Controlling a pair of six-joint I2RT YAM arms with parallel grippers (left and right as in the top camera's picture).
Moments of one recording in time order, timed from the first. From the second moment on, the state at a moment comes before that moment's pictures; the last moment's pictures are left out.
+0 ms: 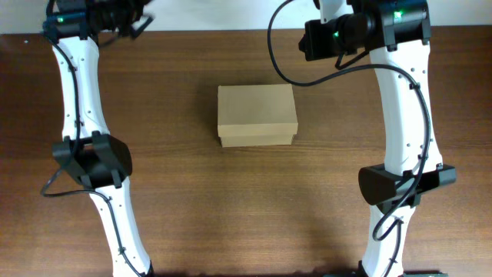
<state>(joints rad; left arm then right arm) 0.15 2.52 2.77 -0.99 0.77 -0.61 0.20 2.19 2.71 -1.51 -0.35 0.02</state>
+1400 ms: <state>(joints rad) -0.21 2.04 2.62 -1.63 0.15 0.12 0.27 2.13 2.59 -1.68 -0.13 0.02</state>
